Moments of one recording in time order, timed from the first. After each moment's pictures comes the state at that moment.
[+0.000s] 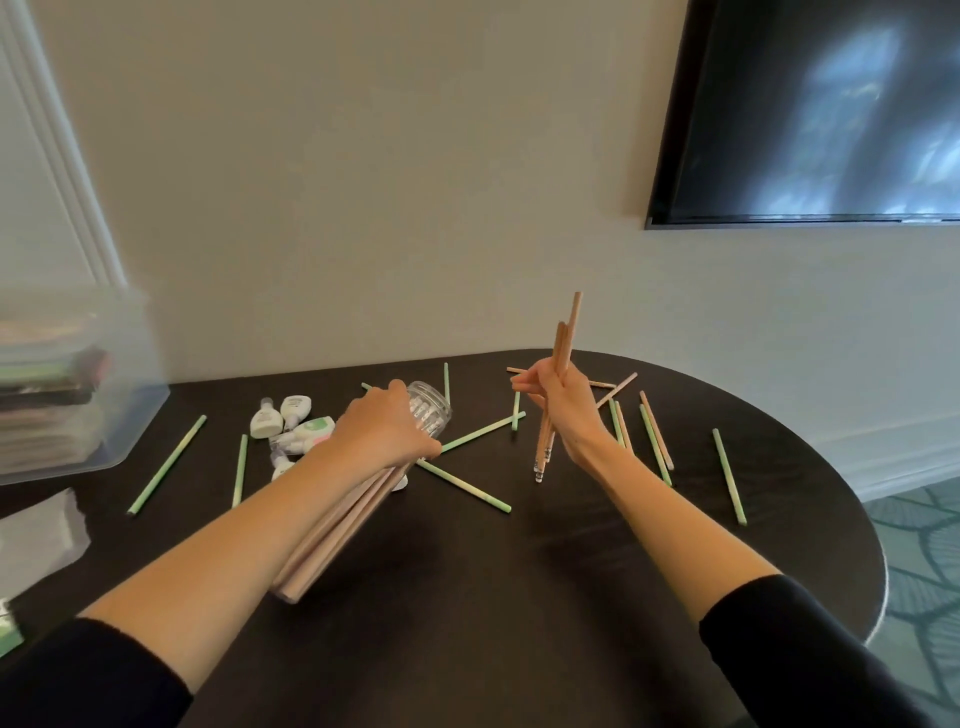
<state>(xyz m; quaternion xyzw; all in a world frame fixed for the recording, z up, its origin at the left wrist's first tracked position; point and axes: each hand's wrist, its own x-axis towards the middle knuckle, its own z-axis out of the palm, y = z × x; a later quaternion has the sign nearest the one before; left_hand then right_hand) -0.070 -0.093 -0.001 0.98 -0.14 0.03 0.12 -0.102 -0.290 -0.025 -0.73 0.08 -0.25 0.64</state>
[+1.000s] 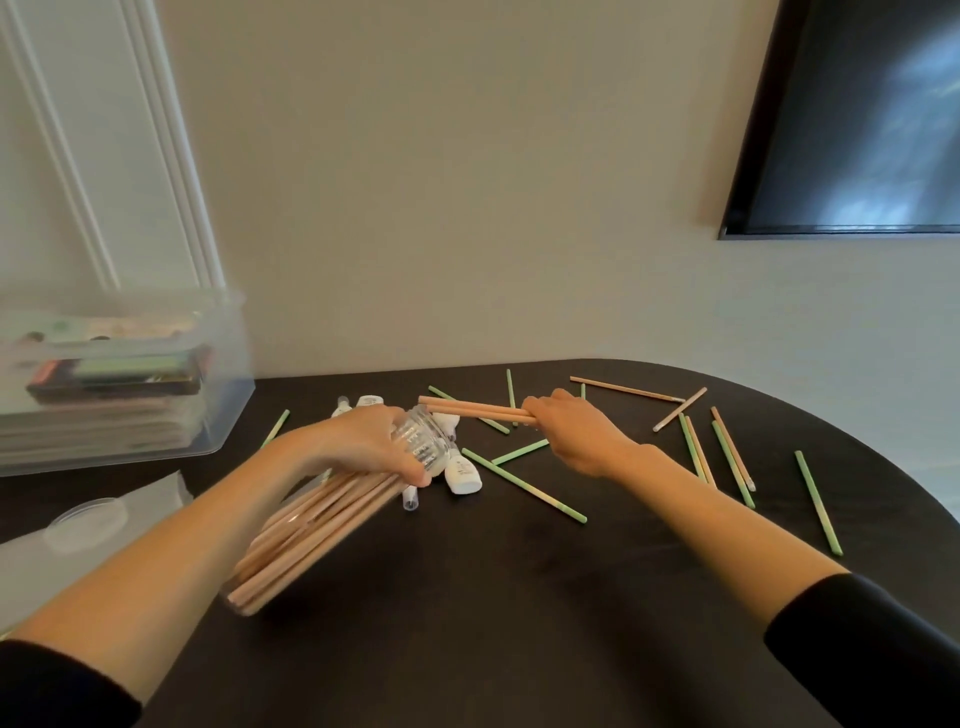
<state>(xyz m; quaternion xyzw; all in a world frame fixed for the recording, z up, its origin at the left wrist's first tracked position) -0.057 0.011 0.011 0.95 -0.21 -0.14 0.20 -0.087 -0.241 -0.021 -0.98 -0.13 -0.14 -0.02</state>
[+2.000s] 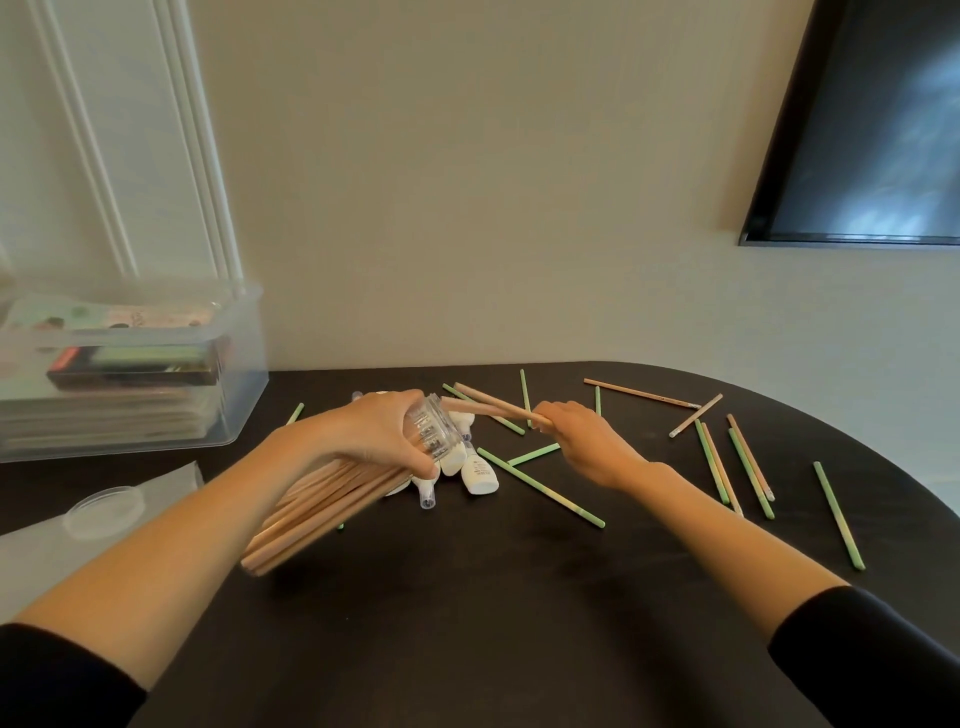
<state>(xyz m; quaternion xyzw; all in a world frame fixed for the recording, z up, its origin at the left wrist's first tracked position) -0.051 0.021 0.016 0.95 -0.27 -0.09 0.15 -0.083 -0.233 -0.032 -0.98 -0.12 -0.13 0.09</state>
